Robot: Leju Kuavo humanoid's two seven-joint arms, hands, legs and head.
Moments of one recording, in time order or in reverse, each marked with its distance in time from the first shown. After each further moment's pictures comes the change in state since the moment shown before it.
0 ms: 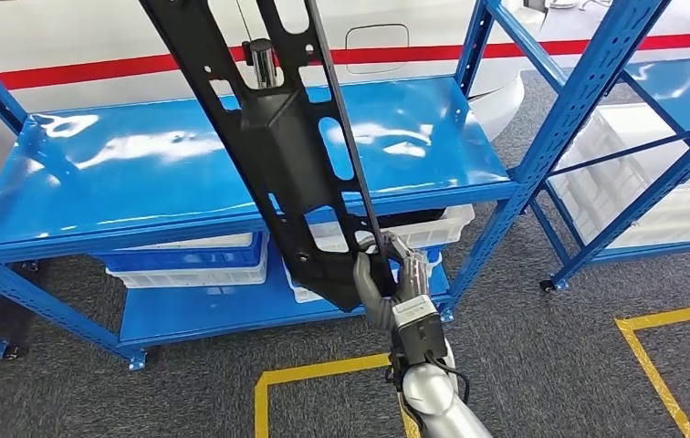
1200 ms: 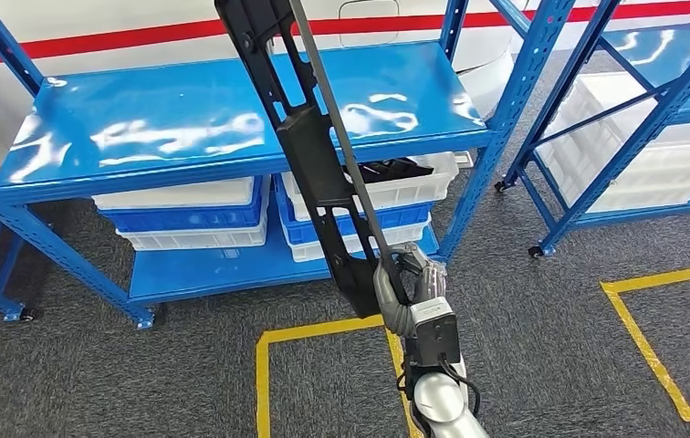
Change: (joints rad) left arm -0.007 -0.002 -0.023 0.004 -0.014 -0.012 0.017; right arm 0.064 0.025 -0.094 0.001 0.025 0.017 0.014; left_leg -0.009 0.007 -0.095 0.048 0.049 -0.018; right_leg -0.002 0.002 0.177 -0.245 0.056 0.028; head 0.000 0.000
